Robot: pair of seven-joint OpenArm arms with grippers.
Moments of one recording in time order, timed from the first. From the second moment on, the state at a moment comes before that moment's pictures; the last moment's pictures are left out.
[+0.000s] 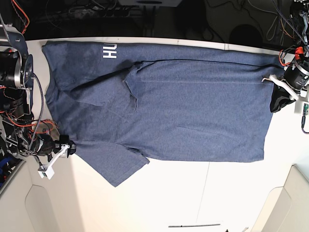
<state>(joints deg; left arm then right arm) 19.8 -19.5 -29.4 92.2 -25.3 -31.7 21.6 38.3 18.0 -0.1 24.9 15.5 30.0 -37.2</state>
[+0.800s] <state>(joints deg) 11.3 -19.5 -29.4 92.0 -16.3 -31.6 14.4 33.6 15.9 -0.1 25.2 20.0 30.5 -32.4</state>
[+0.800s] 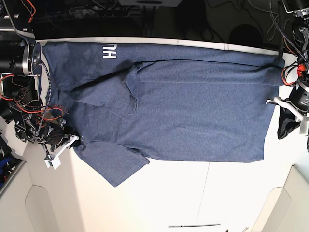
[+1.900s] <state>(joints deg) -31.1 -21.9 -26.5 17.6 -28.7 -25.0 13.7 33.6 15.9 -0.1 25.2 20.8 30.6 -32.5</state>
